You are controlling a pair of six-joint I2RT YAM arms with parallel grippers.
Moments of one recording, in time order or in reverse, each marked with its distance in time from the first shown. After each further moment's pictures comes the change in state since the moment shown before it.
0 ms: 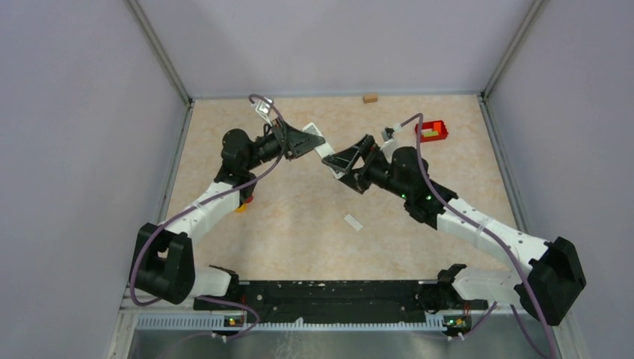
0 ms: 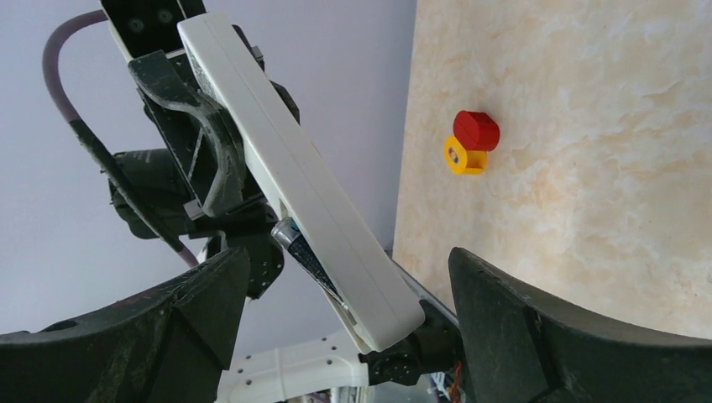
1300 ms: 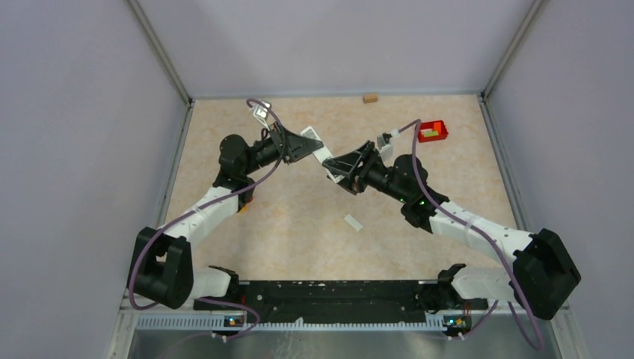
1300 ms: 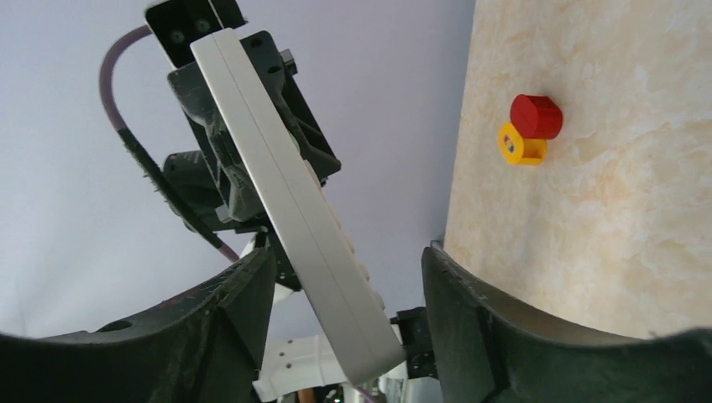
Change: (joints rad) left arm 0.007 -0.027 -0.056 0.058 0.012 -0.020; right arm -0.020 0.053 -0.134 0.322 -0.090 0.161
